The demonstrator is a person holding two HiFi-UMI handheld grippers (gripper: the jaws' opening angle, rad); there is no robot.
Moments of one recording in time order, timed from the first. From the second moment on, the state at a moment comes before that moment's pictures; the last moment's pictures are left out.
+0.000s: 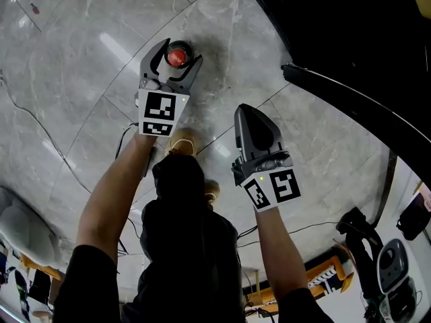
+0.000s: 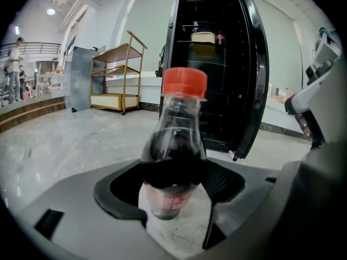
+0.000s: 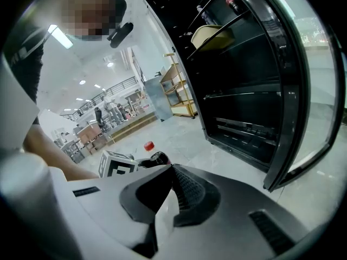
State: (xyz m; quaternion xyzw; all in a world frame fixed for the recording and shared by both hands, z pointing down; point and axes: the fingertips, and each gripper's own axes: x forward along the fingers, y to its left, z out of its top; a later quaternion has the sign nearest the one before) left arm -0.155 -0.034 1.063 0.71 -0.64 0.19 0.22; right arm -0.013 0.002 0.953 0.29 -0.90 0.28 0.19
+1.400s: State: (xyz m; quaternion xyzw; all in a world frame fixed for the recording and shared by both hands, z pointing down) left arm -0.133 0.040 0.664 0.72 -0.63 0.14 0.26; right arm -0.015 0.038 0.616 0.29 -0.90 0.27 0.17
